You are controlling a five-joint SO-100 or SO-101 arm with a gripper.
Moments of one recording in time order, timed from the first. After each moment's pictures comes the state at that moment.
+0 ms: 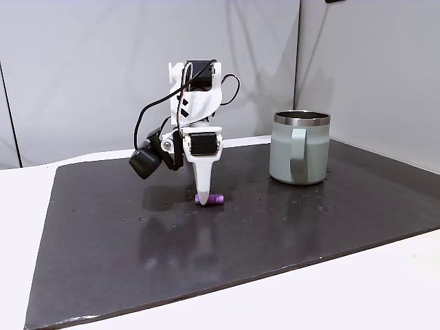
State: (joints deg) arm 14.3 8.8 -14.3 102.9 -3.4
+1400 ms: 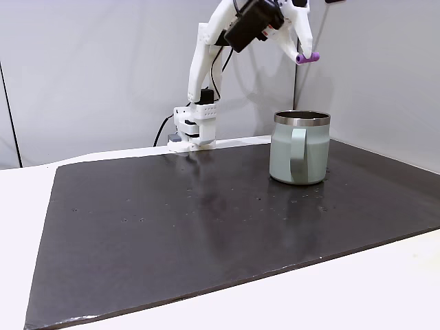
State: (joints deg) arm -21.5 81.2 30.1 103.1 3.0
